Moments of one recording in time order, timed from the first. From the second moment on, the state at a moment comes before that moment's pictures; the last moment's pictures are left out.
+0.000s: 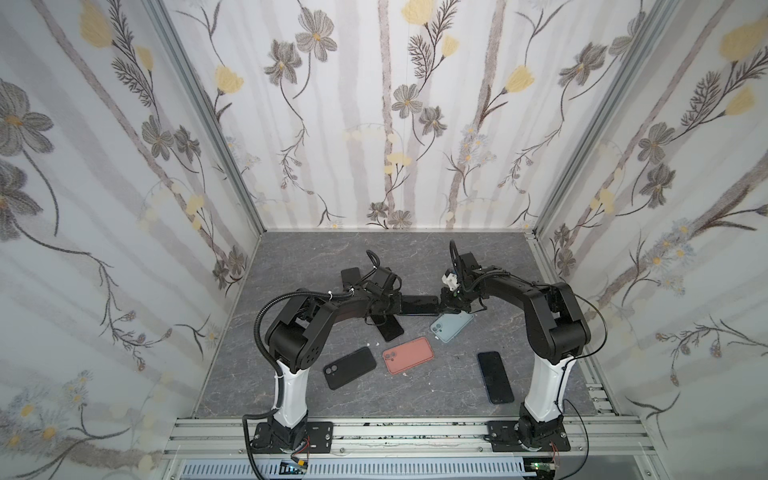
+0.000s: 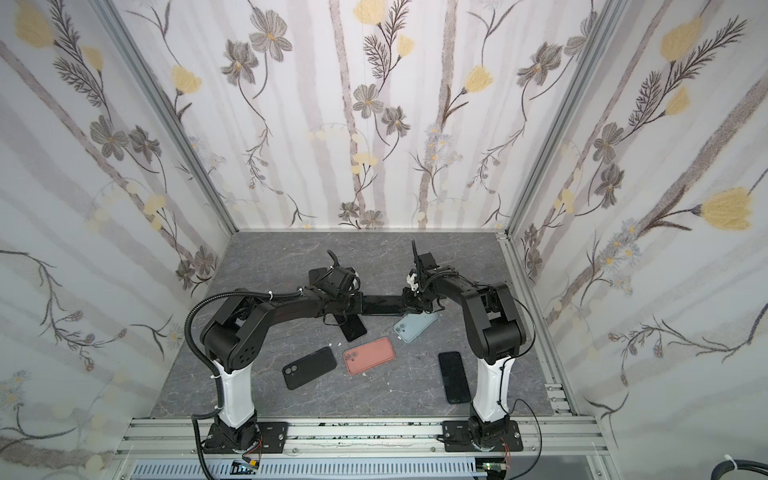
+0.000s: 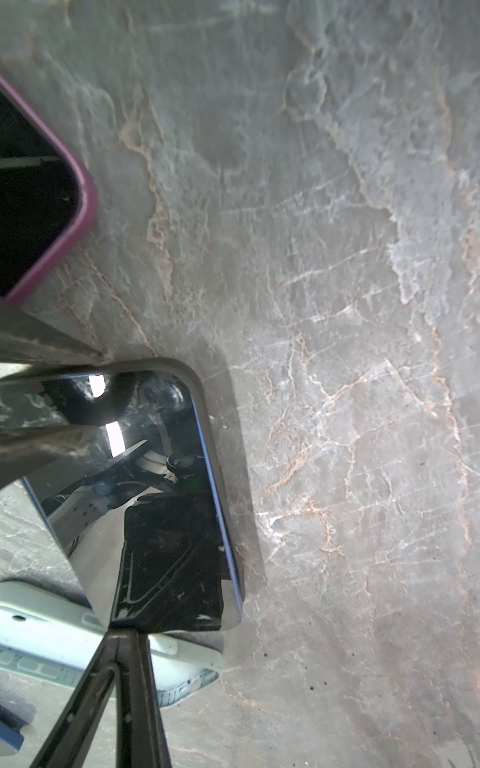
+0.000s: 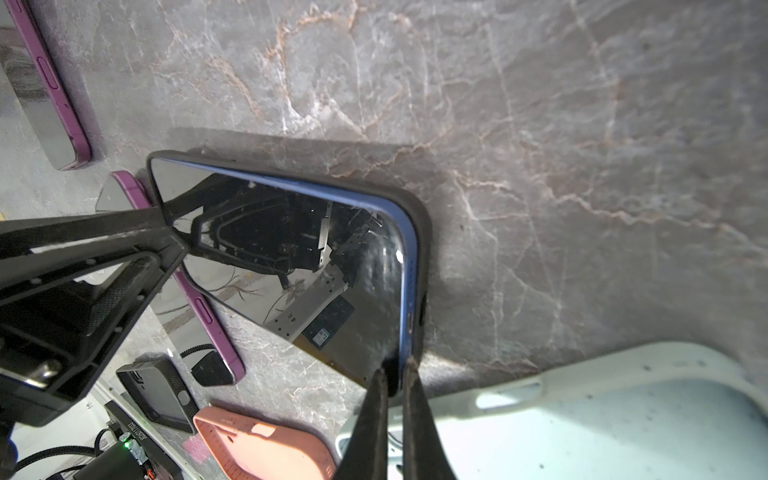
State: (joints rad) left arm -0.61 1.97 1.15 -0.11 0.15 -0.59; right arm 0.34 1.96 1.27 -0.61 -0.43 0.36
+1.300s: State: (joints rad) left arm -0.60 1.96 1.14 -0.10 0.15 -0.58; right arm 0.38 1.97 1.26 -0.62 -0.30 0.35
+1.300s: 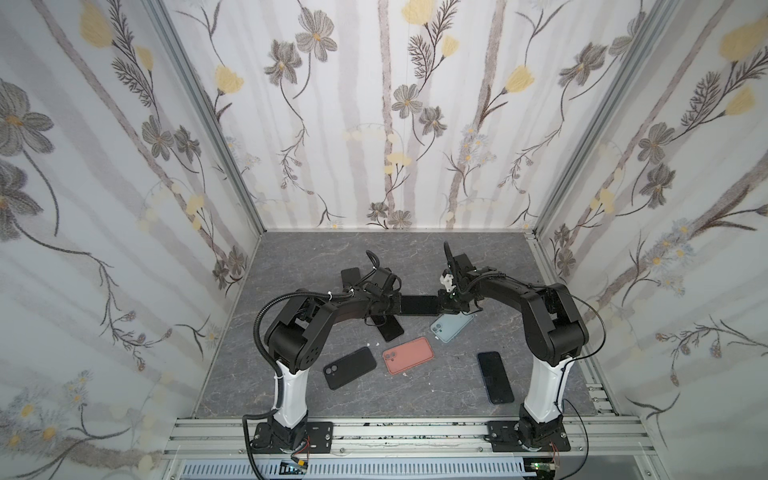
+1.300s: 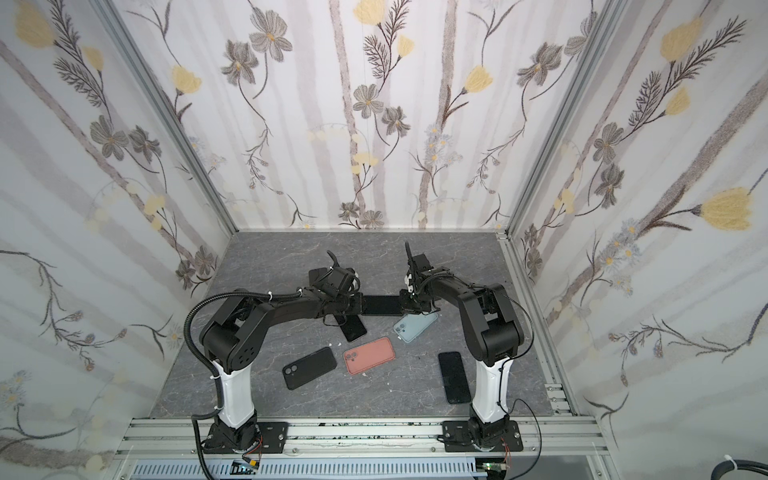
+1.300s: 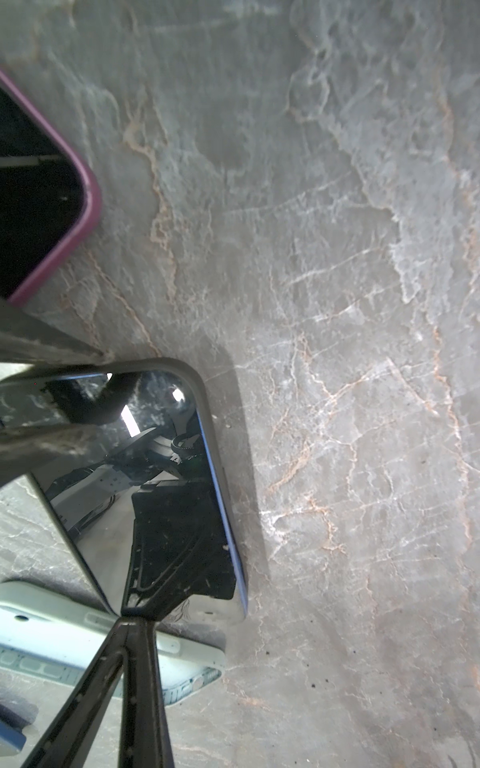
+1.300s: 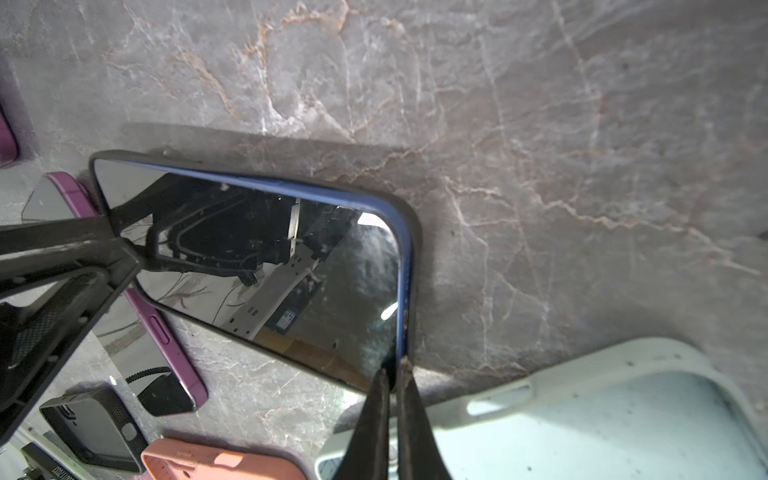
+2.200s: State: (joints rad) left arm -0.58 1.92 1.27 -0.23 0.16 -0.58; right arm 0.40 1.87 1.41 -0.72 -0.17 0.34
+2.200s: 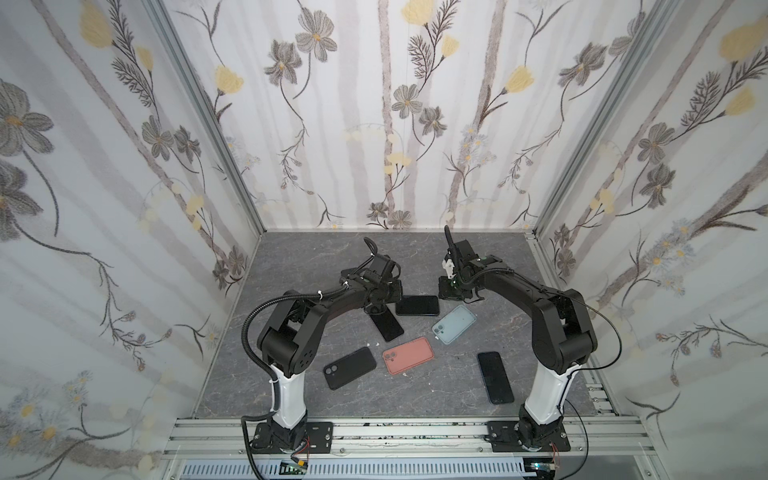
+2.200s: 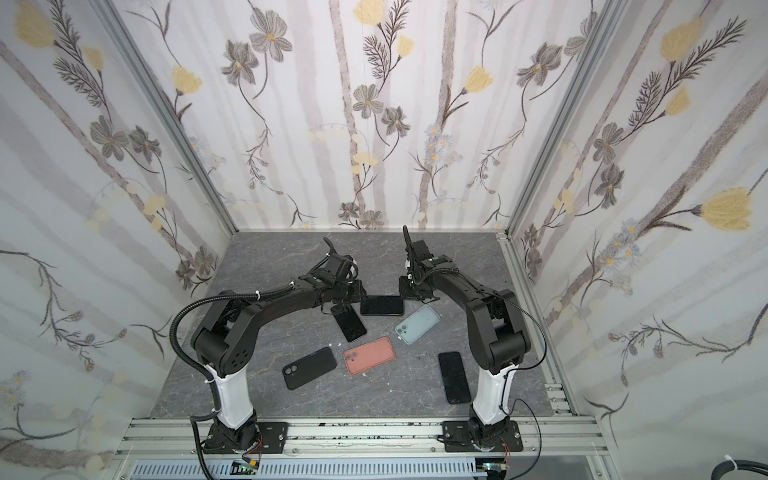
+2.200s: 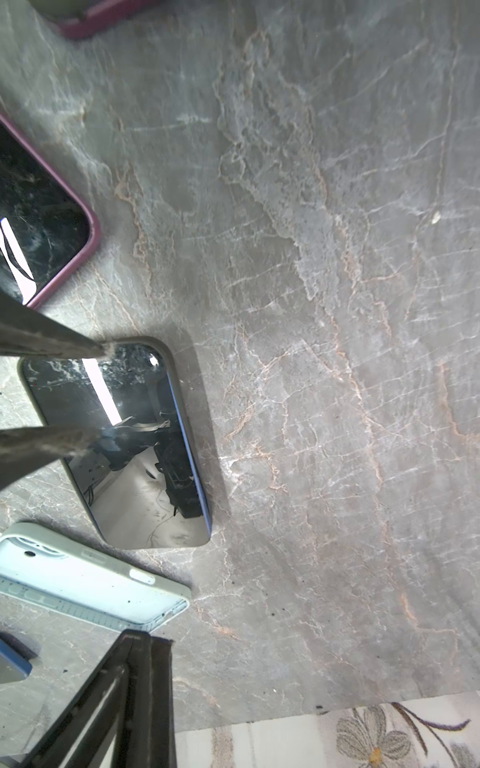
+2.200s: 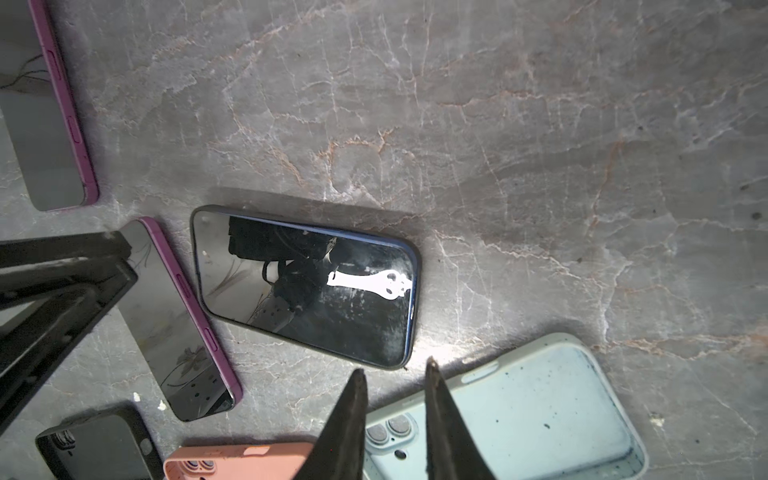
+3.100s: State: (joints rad) left arm -0.57 1.99 1.27 -0.25 0.18 -0.57; right arm 0.37 2.06 1.48 -0.72 -0.21 0.28
